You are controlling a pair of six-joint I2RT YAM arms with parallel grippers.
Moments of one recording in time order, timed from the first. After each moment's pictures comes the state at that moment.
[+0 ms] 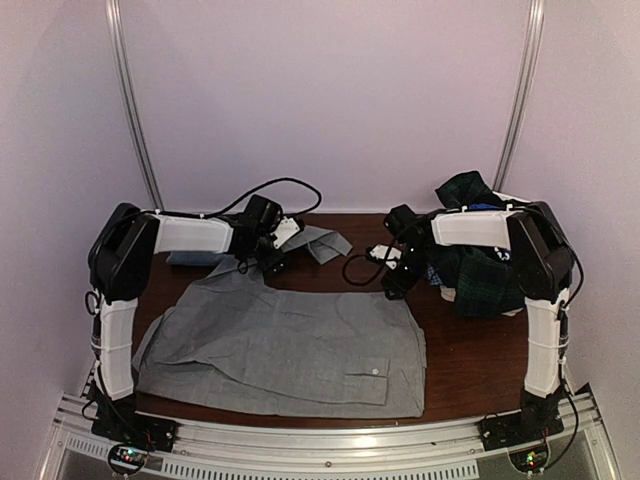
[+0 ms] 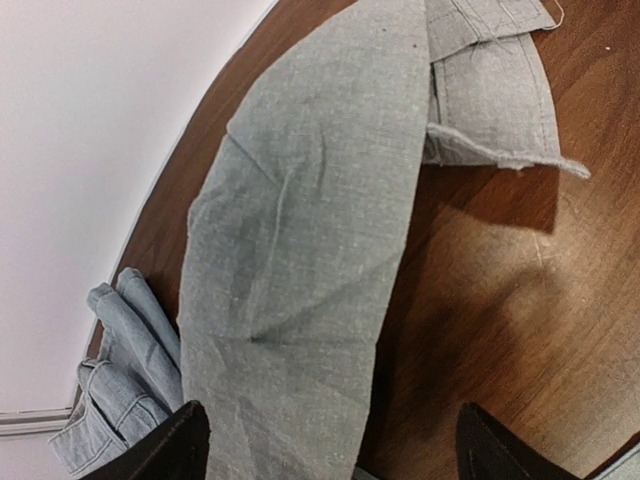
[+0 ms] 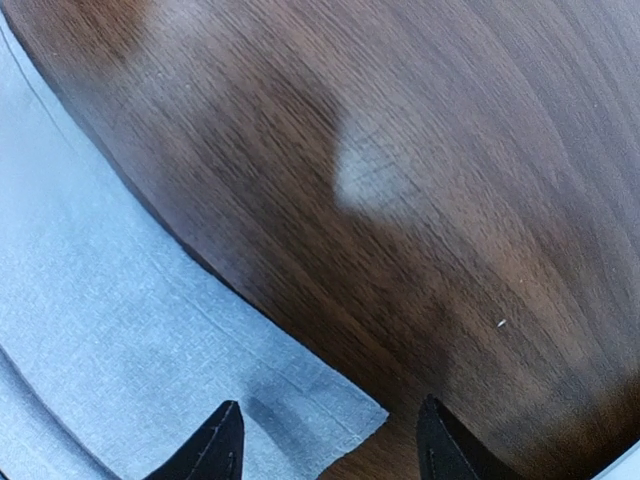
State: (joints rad) left arm -0.58 2.13 1.51 -0.18 -0.24 0.52; right arm 0.51 2.08 1.53 -0.73 -0.02 -0.31
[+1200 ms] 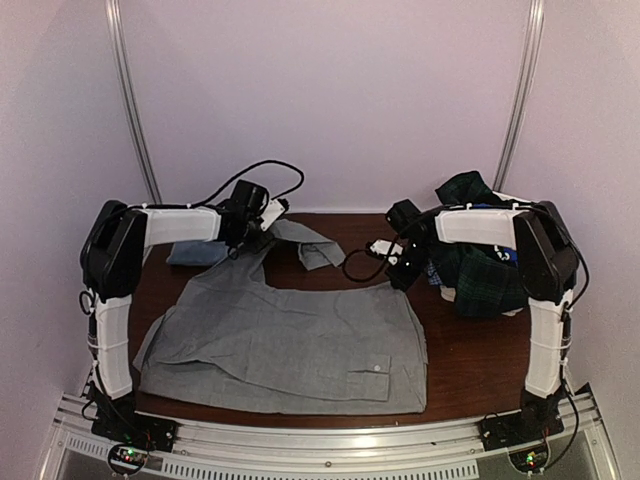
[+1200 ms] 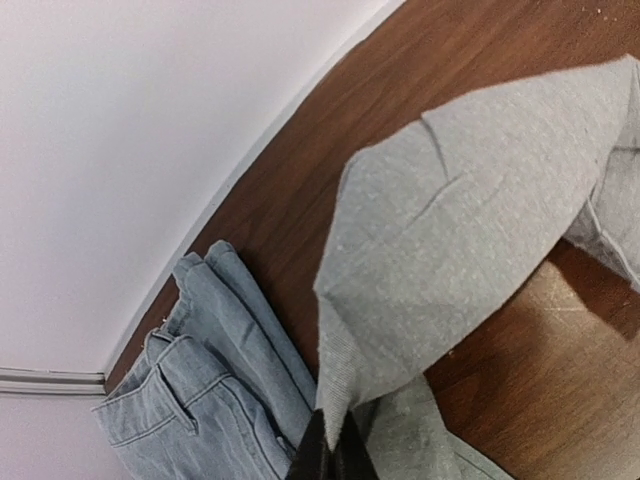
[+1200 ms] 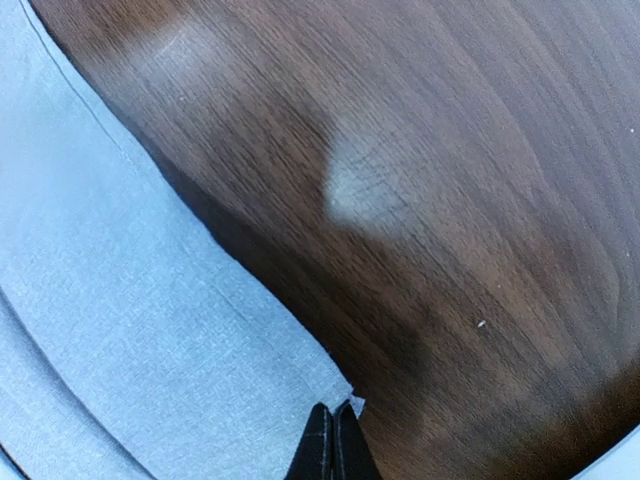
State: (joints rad) left arm -0.51 2.12 1.56 -0.19 -0.31 0.49; right arm 0.51 2.06 1.54 -0.73 -0.03 -0.33
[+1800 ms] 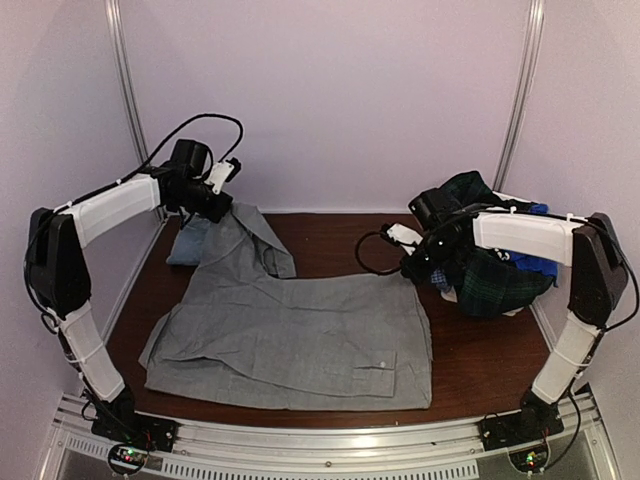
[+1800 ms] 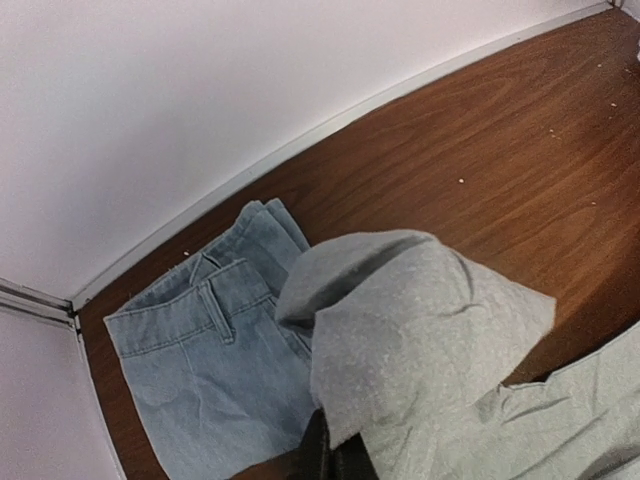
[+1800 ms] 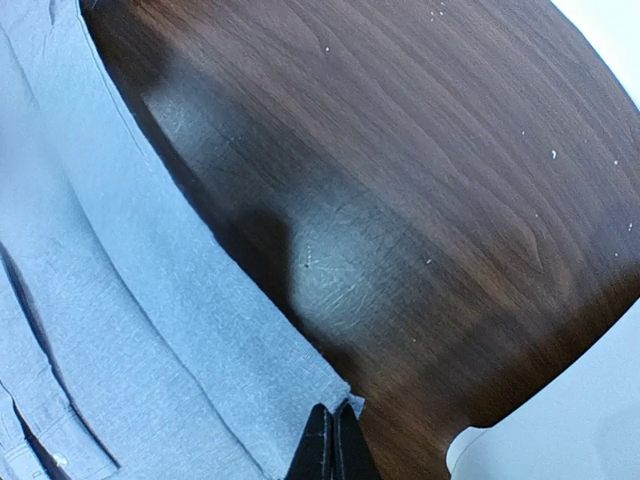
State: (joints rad) left arm -0.33 1.81 1.59 -0.51 0.01 0.28; right arm 0.52 1.73 1.30 -0.61 -0.03 -0.25
